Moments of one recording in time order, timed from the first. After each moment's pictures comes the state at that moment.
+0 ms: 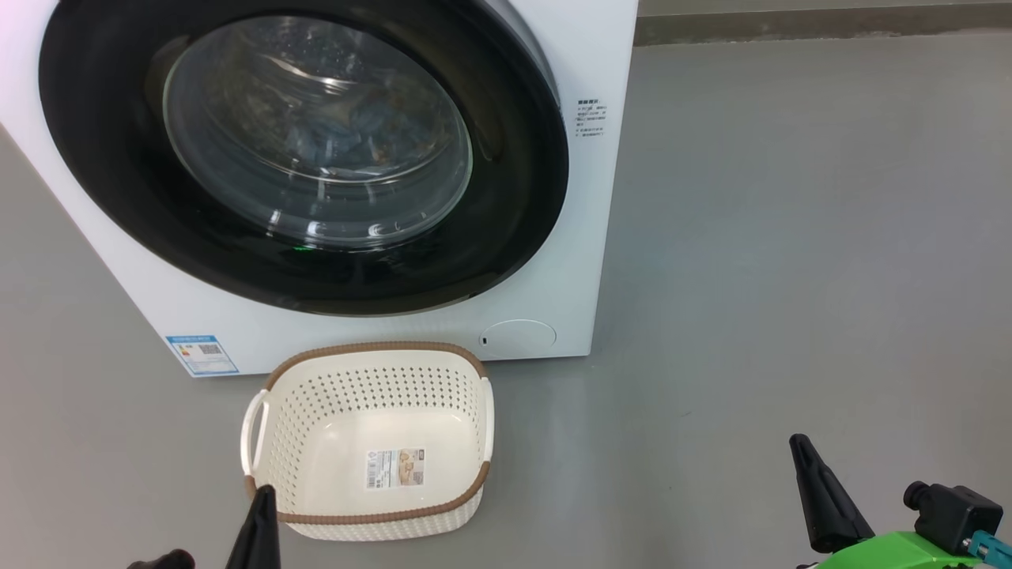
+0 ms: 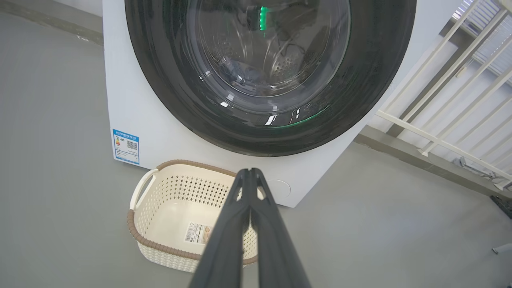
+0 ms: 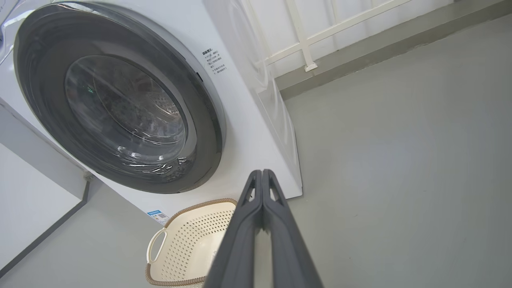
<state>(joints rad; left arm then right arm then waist) 0.07 0.06 -0.14 0.16 -0.53 -0.02 -0.17 0.06 -0.05 -0.04 0.10 0.50 0.13 -0.09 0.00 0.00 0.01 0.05</state>
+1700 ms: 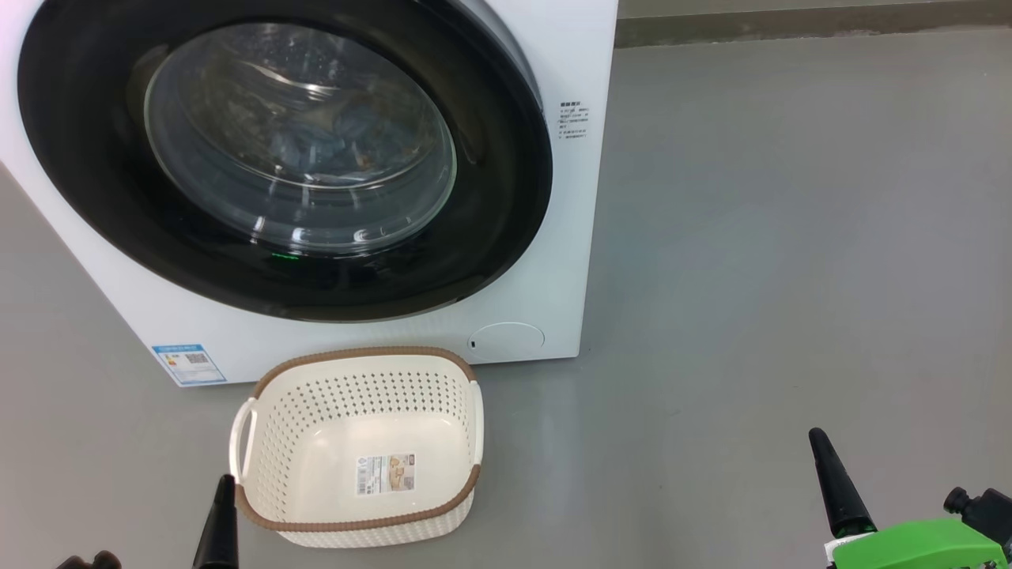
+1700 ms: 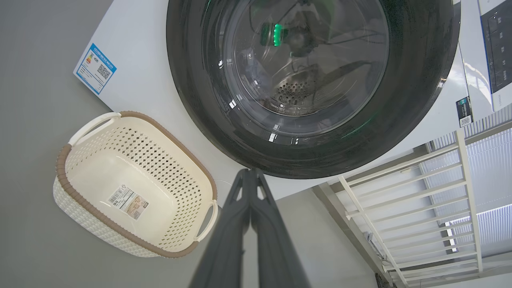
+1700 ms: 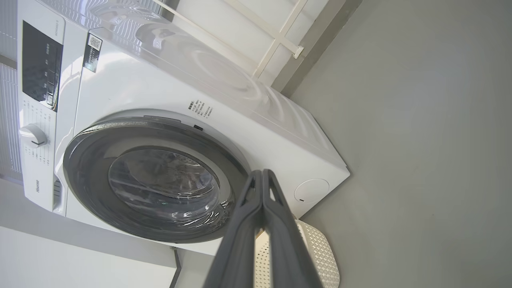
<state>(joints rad) 0.01 0.06 -0.04 0.21 -1.08 -0.07 -0.04 0.01 -0.06 -0.07 0.19 1.08 0.13 -0.01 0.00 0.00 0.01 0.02</state>
